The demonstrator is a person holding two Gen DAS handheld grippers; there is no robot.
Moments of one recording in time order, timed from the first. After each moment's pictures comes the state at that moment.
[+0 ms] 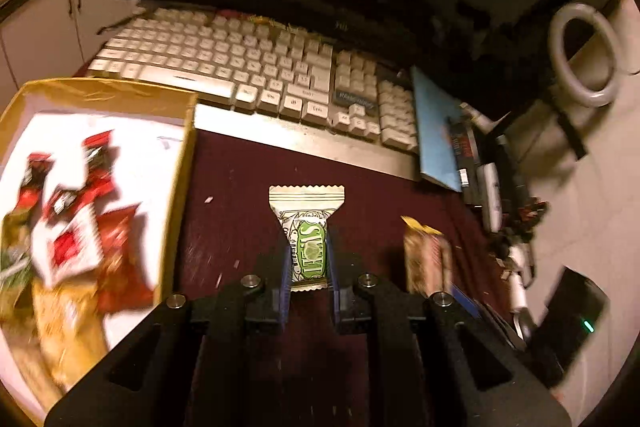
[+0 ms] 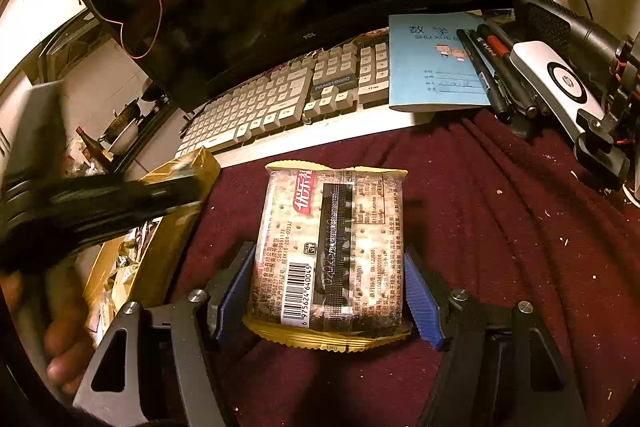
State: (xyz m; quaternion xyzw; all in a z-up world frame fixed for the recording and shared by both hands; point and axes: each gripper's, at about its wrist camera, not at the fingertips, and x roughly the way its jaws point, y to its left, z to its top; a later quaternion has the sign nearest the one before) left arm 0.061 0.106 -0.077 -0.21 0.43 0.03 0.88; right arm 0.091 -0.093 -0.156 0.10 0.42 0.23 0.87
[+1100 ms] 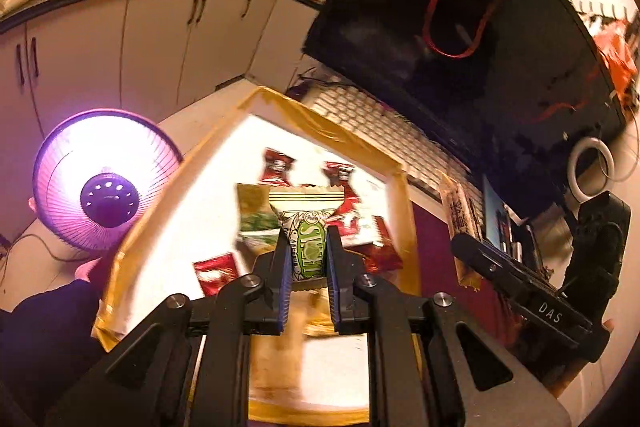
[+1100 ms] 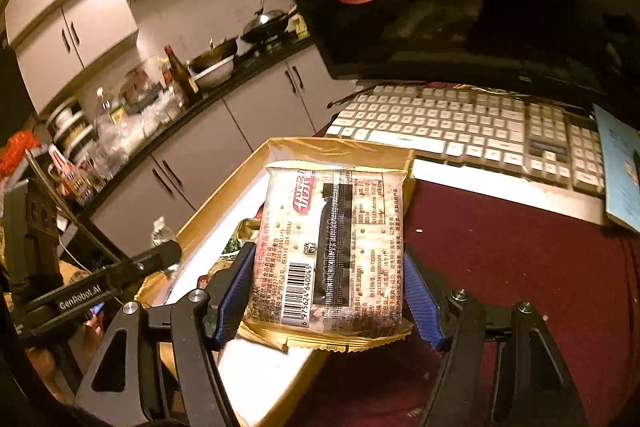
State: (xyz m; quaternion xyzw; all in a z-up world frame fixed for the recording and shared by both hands) left arm -0.093 0.270 -0.077 -0.29 0.31 0.15 0.89; right arm 0.049 0.095 -0.095 -0.03 0.39 0.38 0.84
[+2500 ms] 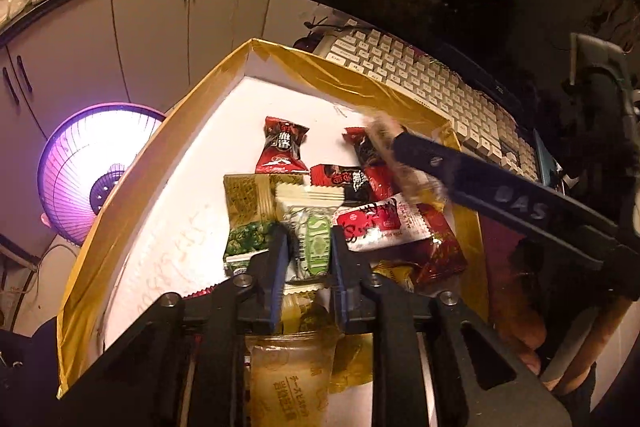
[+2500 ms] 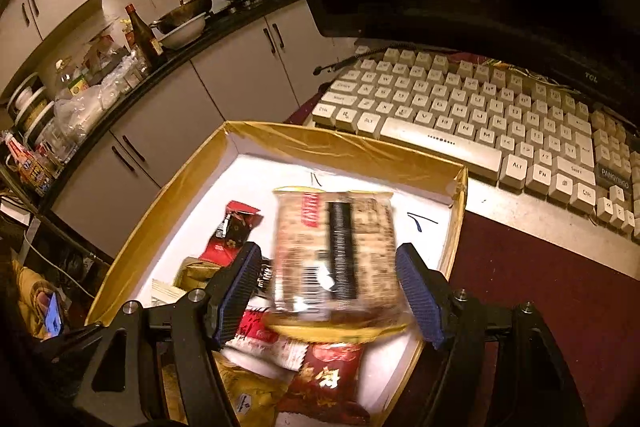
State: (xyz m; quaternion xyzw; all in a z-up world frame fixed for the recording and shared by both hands) left arm -0.023 0.266 -0.118 -0.23 0.40 0.17 0.87; right arm 0.122 0.186 -0.143 -0.08 0.45 0.35 0.82
